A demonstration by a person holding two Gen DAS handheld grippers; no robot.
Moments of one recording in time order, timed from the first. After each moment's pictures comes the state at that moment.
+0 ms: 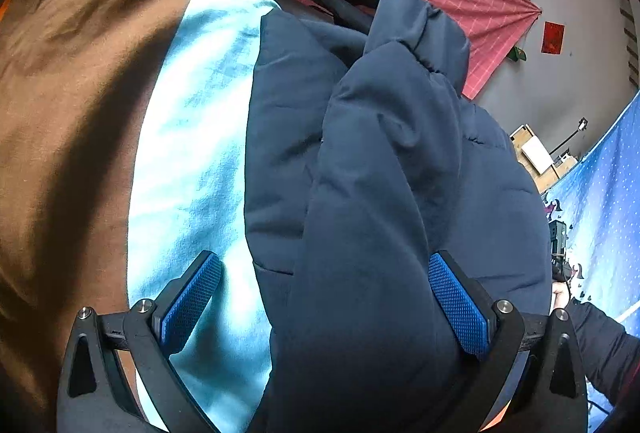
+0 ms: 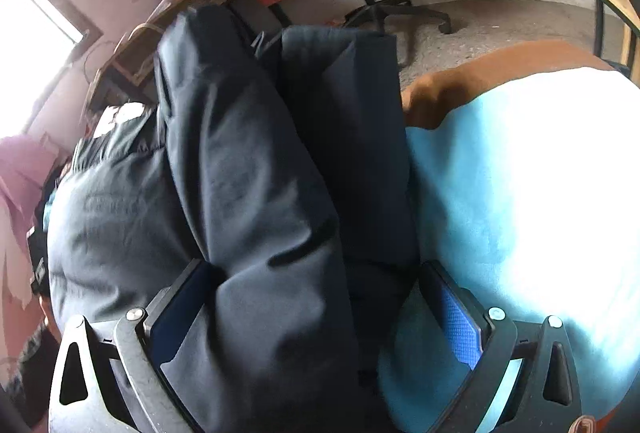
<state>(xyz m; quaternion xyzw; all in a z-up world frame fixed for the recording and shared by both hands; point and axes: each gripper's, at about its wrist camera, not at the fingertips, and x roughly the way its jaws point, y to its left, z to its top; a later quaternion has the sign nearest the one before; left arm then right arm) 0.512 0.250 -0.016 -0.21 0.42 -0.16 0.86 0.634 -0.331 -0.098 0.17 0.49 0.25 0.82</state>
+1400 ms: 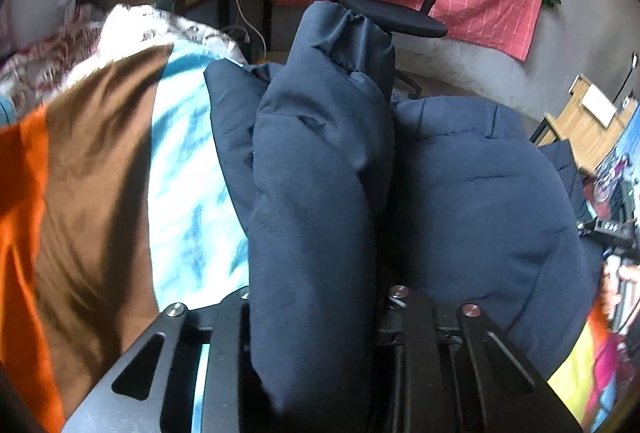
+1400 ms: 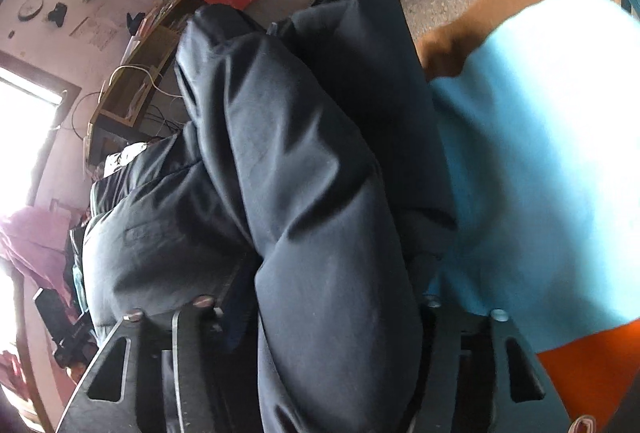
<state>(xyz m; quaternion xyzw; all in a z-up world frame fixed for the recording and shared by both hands) 0.505 0.138 0.050 -0.04 0.43 -0.03 0.90 0.617 -0.291 -0.072 0.28 0.52 0.19 0.78</state>
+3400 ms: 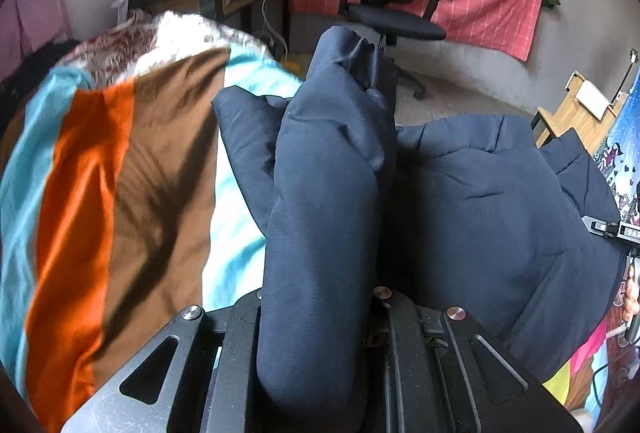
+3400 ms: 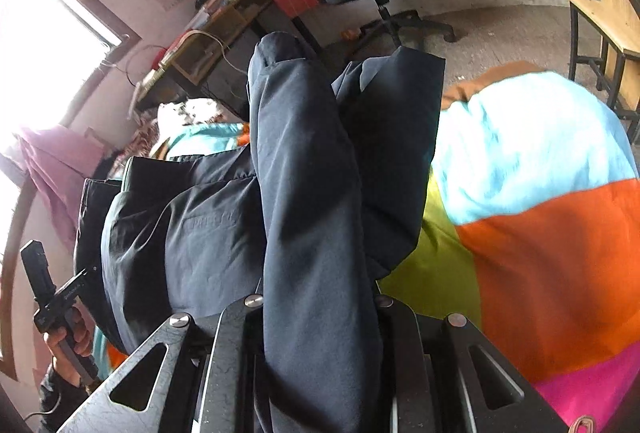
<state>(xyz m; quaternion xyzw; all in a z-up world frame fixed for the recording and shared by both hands) 0.369 0.128 0.085 -0.05 0.44 0.00 0.90 0.487 -0.263 0.030 0.19 0.49 0.23 0.82</state>
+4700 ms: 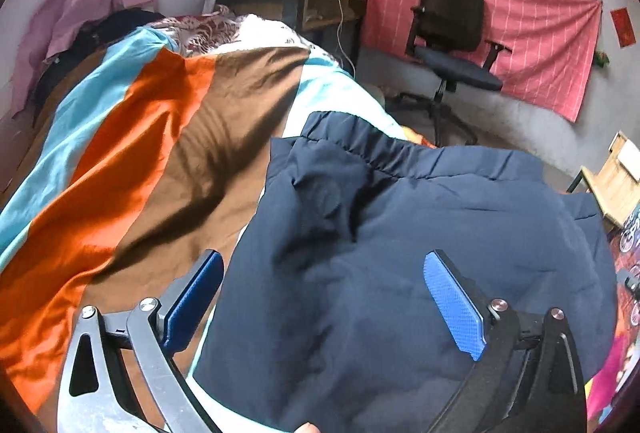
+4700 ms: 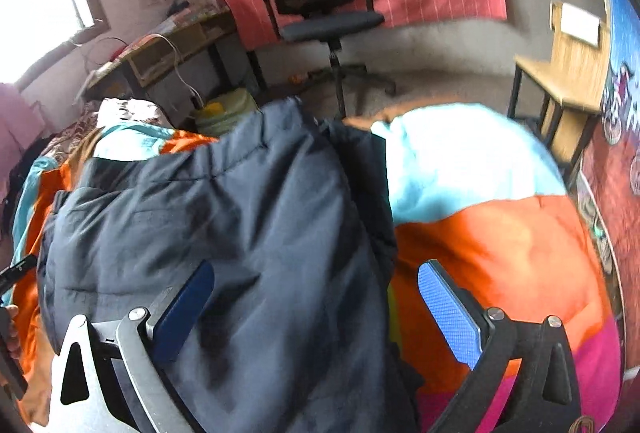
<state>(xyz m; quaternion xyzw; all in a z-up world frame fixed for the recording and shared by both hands) 0.289 0.114 0.077 -0.10 0.35 0.12 0.92 0.419 -0.265 0.004 0.07 0.38 0.11 0.92</state>
